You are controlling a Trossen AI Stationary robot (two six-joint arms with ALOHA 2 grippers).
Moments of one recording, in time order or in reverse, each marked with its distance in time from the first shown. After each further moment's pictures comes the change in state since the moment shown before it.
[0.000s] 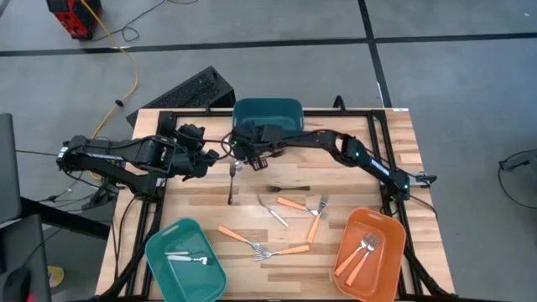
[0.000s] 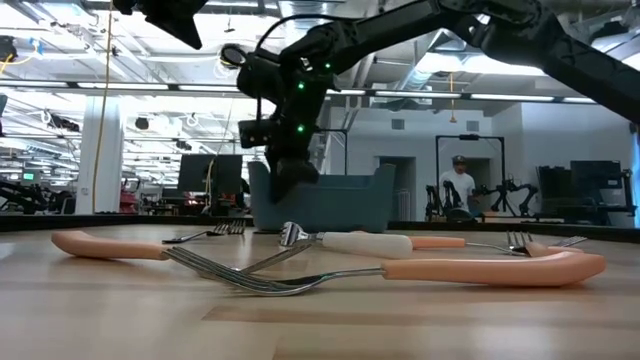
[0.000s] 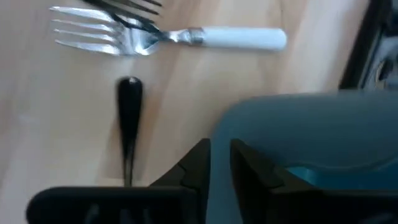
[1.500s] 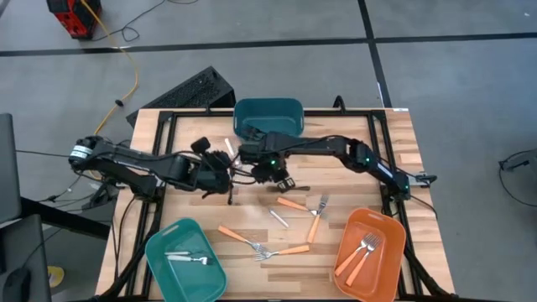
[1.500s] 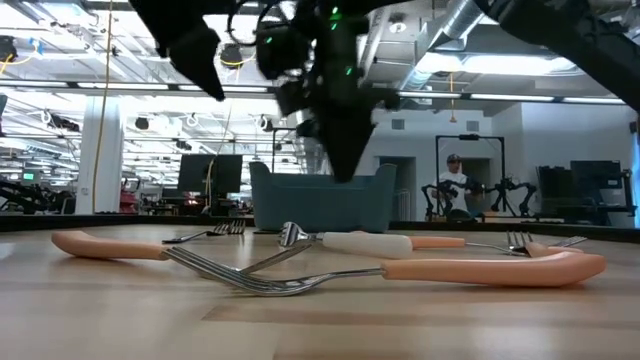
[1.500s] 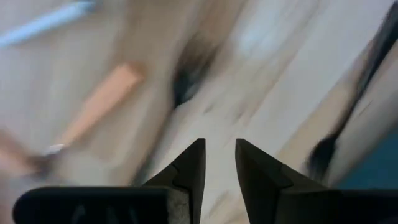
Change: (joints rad) left arm -0.048 0.174 -0.125 0.238 0.289 0.285; right arm 0.118 -0.116 0.010 -0.649 -0.298 0.106
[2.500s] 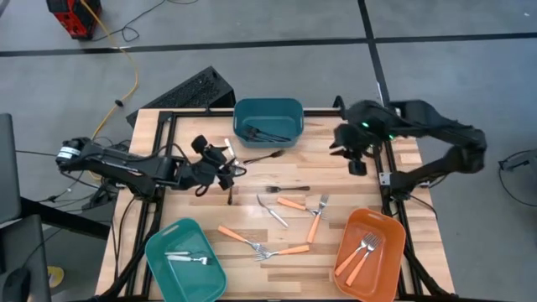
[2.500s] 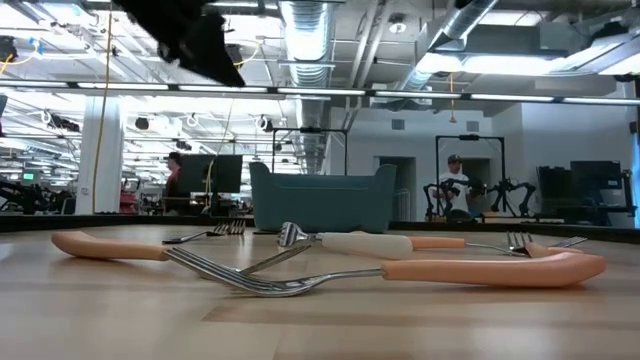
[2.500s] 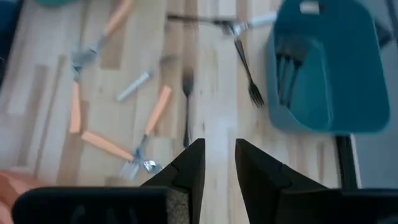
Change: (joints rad) left arm 0.028 -0.184 -0.255 0.540 -0.019 0.202; right arm -0.029 -1.091 -0.593 0.215 -0.028 0.398
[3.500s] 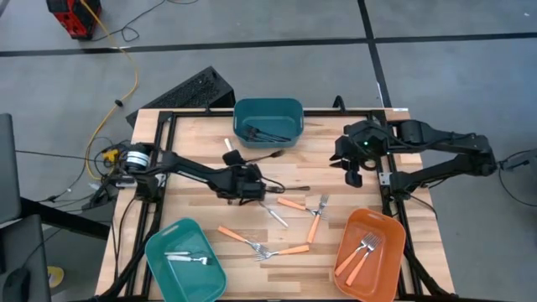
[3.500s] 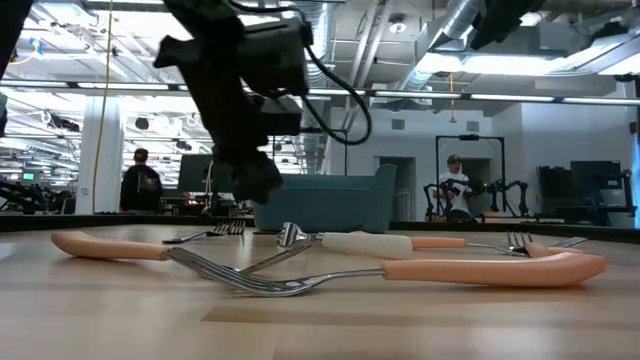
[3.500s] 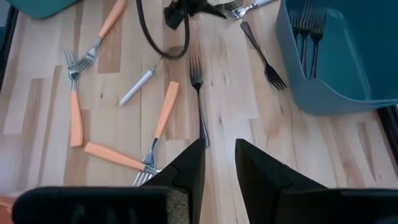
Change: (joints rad) left arm 0.054 0.735 0.315 -0.280 -0.027 -0.167; right arm 0.051 -0.189 -0.412 0.261 0.024 0.185
